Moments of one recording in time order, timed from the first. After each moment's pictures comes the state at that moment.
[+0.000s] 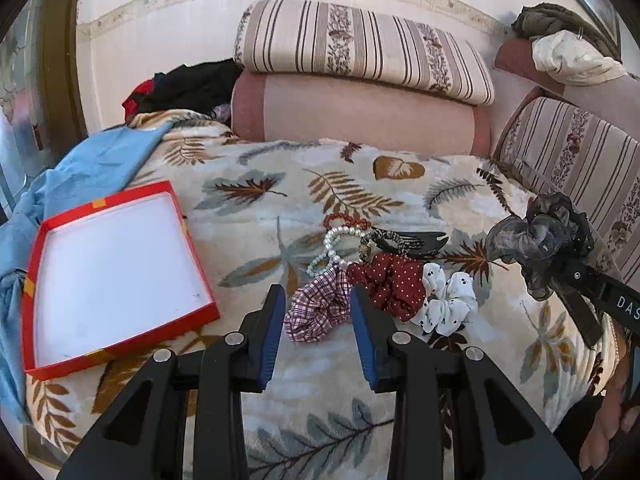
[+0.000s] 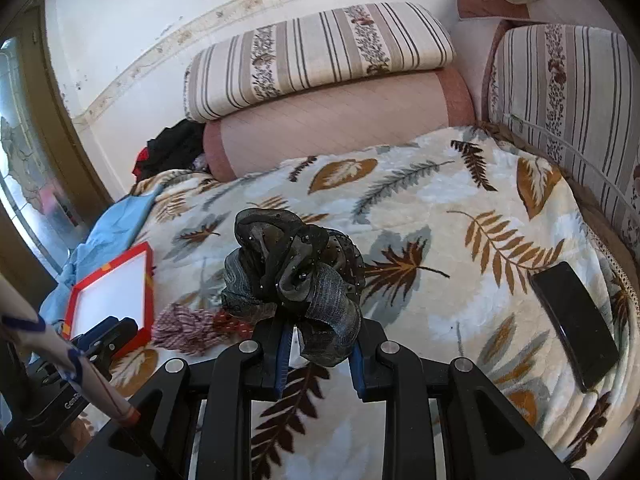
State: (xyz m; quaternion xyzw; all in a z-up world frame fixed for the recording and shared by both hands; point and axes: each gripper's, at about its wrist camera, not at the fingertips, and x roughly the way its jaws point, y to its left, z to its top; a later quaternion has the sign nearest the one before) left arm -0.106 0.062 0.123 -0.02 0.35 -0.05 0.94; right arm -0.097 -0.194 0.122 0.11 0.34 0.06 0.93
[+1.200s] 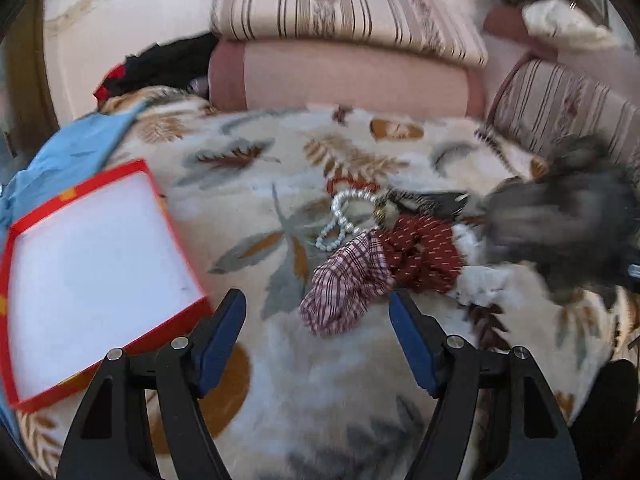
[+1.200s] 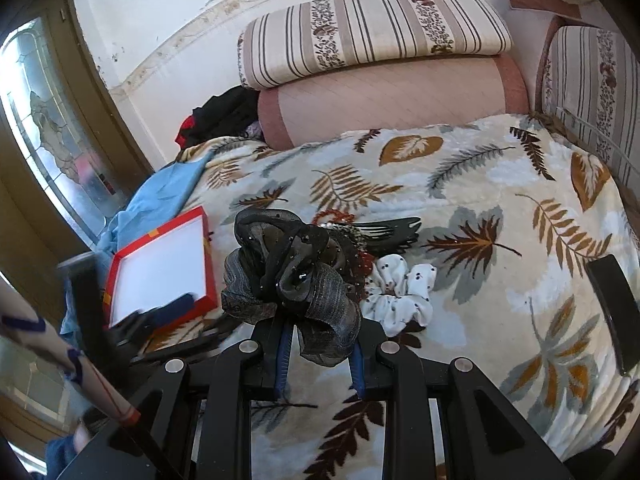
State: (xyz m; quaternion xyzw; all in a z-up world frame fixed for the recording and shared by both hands) left arm -0.057 0.074 0.066 0.01 0.40 -0.08 0.91; right arm -0.102 -0.131 0.122 0.10 0.38 0.14 0.91
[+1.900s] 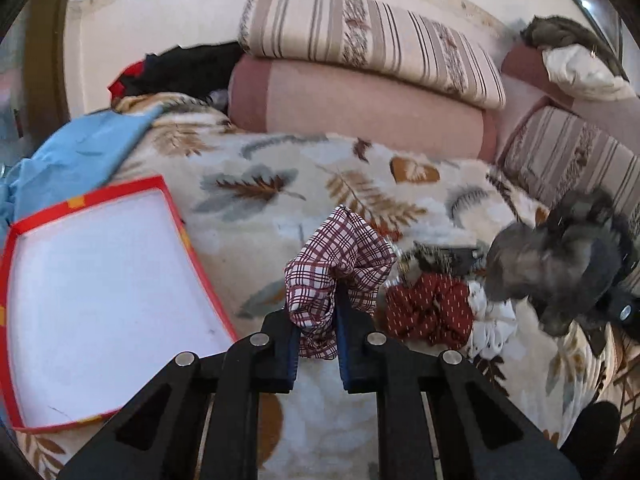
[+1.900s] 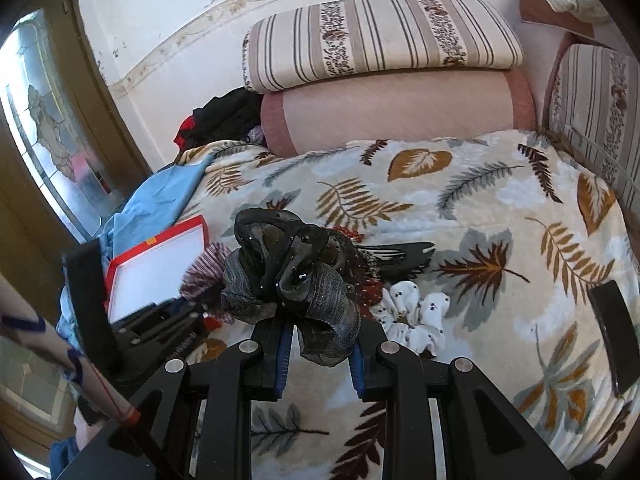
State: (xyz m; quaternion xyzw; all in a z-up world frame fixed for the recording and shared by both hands) left arm -0.047 0.117 0.103 -0.05 0.36 -0.08 0.93; right arm -0.082 -0.107 0.138 0.09 0.37 0.13 0.92
